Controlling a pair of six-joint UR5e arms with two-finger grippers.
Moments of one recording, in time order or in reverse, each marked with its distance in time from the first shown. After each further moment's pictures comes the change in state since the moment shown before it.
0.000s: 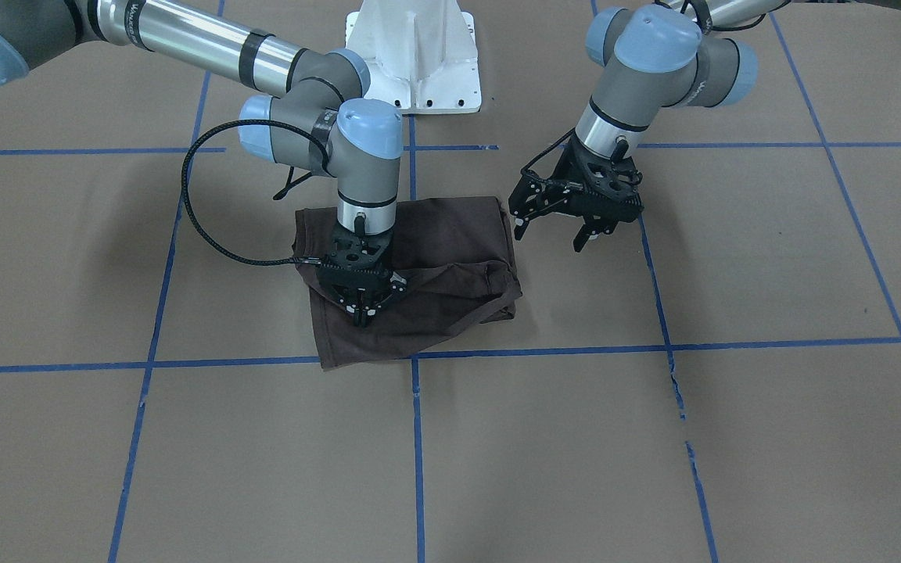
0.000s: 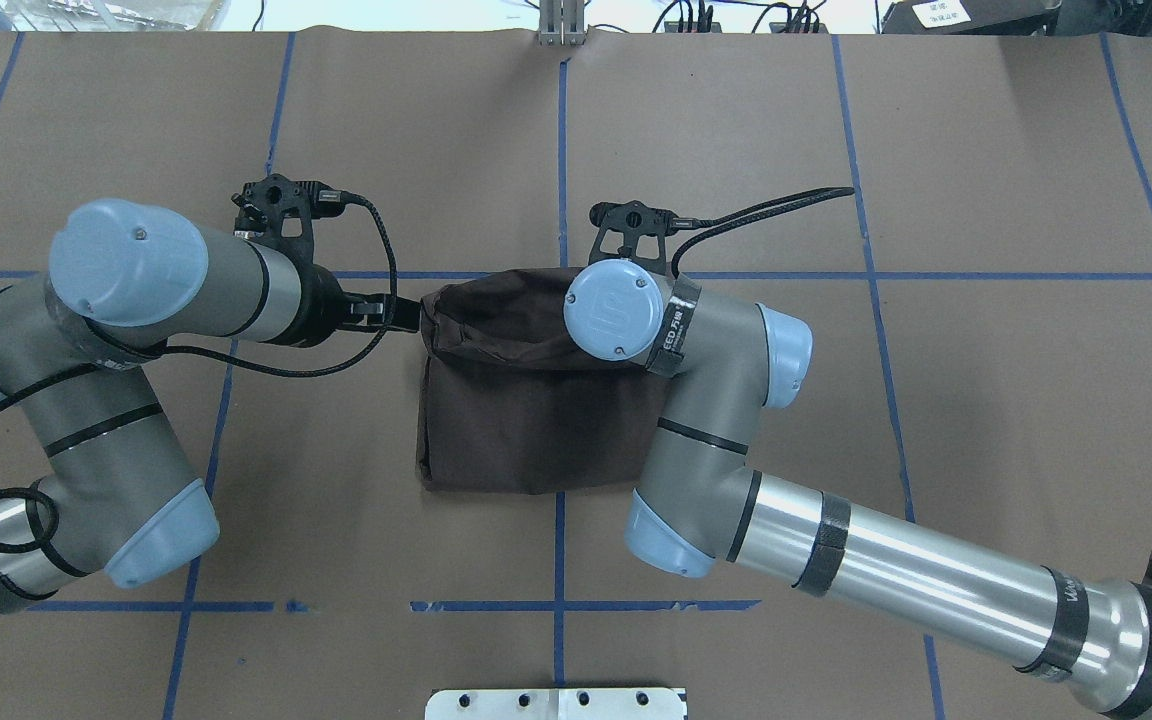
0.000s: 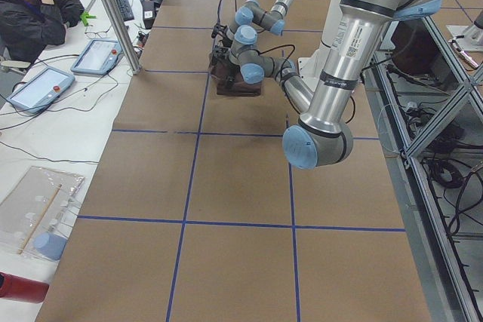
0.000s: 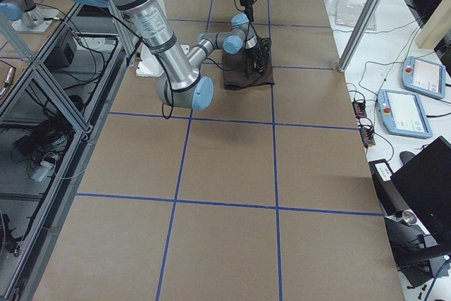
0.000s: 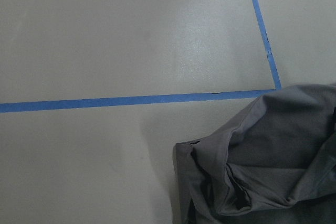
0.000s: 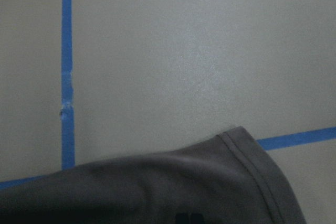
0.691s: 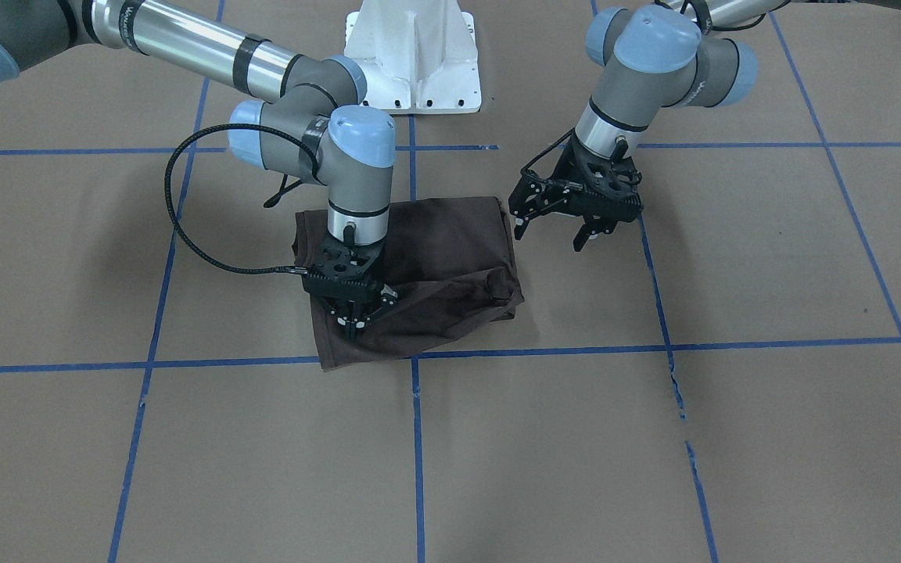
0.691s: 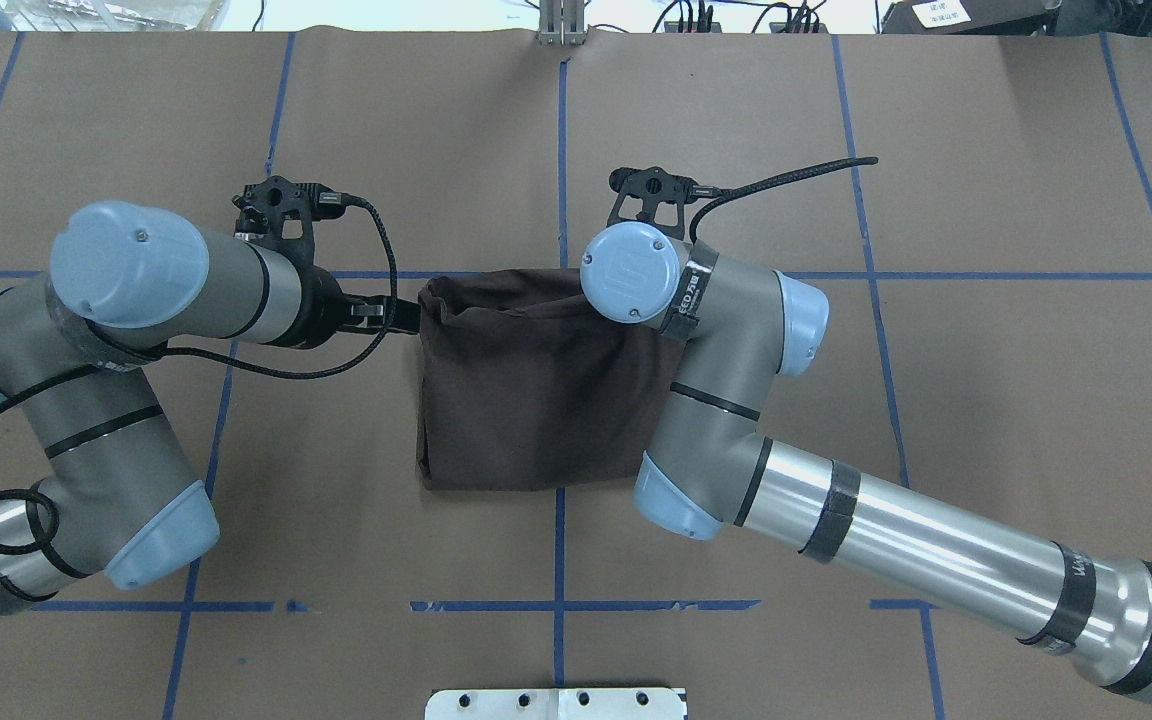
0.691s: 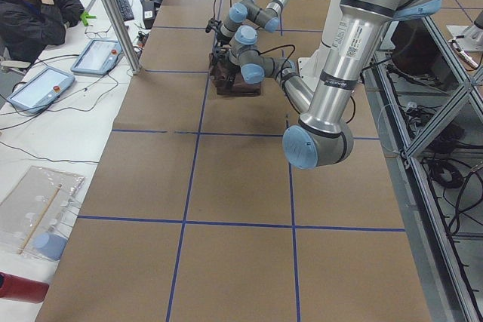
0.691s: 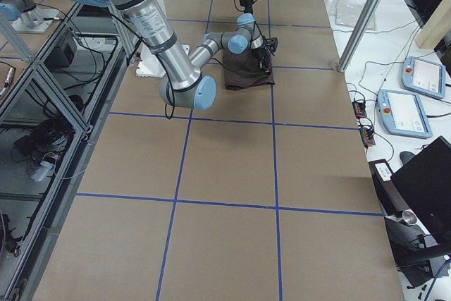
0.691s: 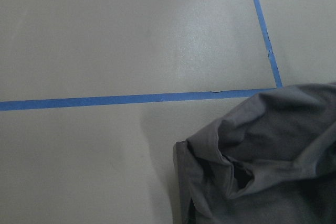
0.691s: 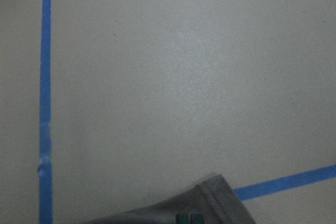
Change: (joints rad) left arm 0.003 0.001 0.000 0.000 0.000 0.000; right arm 0.058 0.004 -0.019 -0.003 0.002 0.005
